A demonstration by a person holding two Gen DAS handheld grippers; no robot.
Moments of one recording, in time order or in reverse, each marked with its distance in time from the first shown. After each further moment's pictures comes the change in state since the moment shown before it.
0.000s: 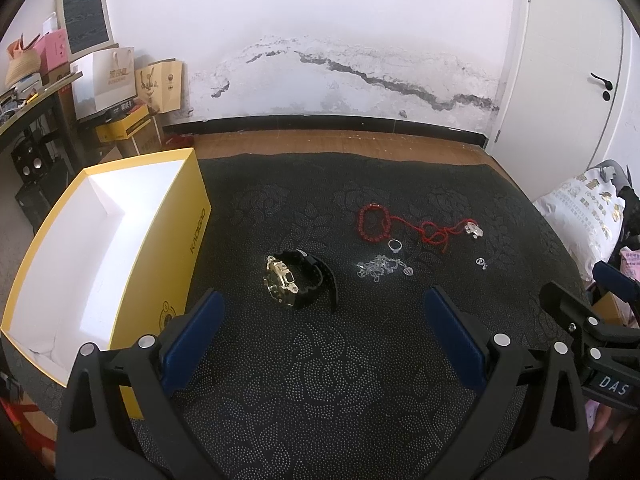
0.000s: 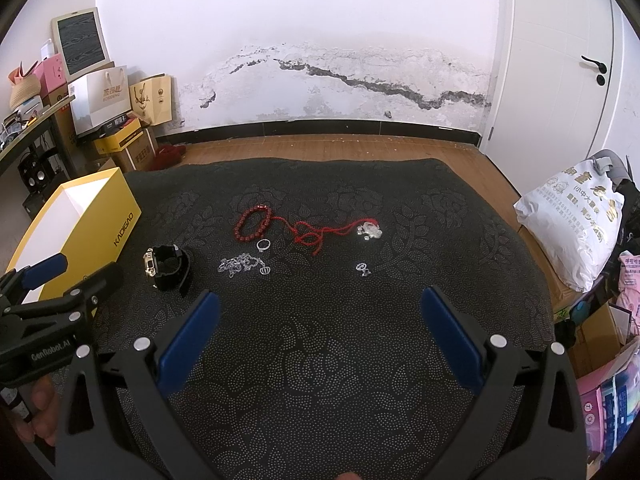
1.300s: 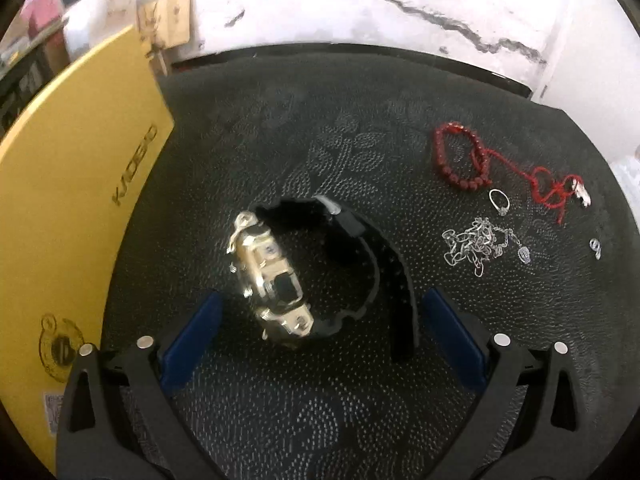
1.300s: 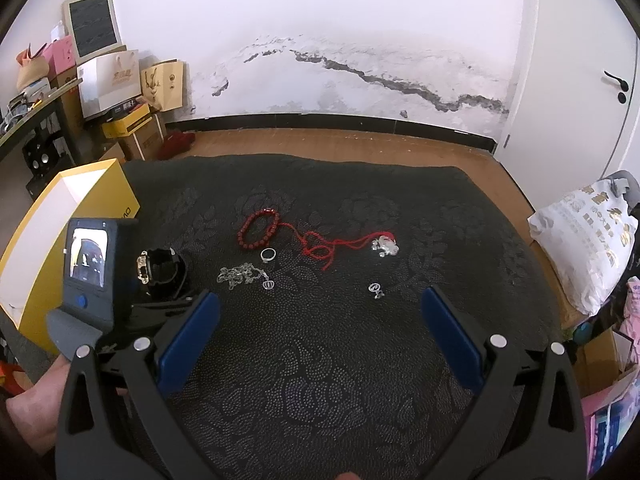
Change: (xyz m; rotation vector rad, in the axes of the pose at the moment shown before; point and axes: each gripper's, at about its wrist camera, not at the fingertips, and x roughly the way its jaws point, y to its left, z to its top) left arm 0.164 0.013 -0.012 -0.021 0.241 0.090; right arm 0.032 0.008 0.024 -0.071 0.023 0.034
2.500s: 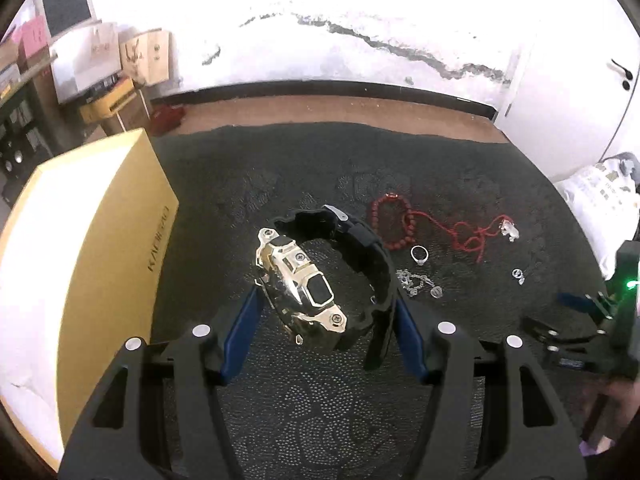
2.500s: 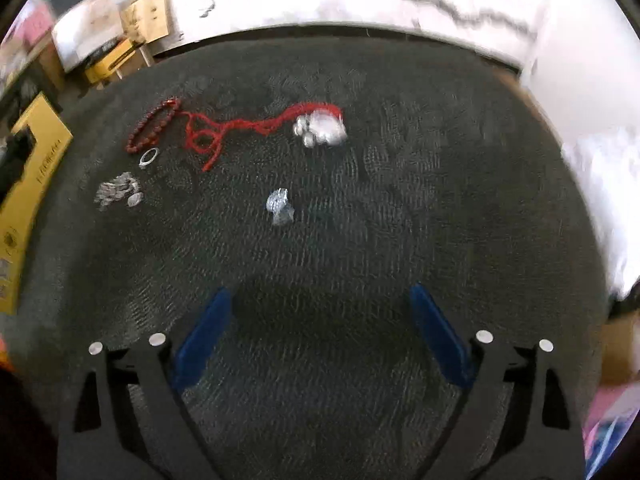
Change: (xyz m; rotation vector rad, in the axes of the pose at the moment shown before) left arm -0.070 0.005 0.039 0.018 -0.082 -0.106; right arm 0.143 -0.090 -0.041 -0.053 0.293 0.065
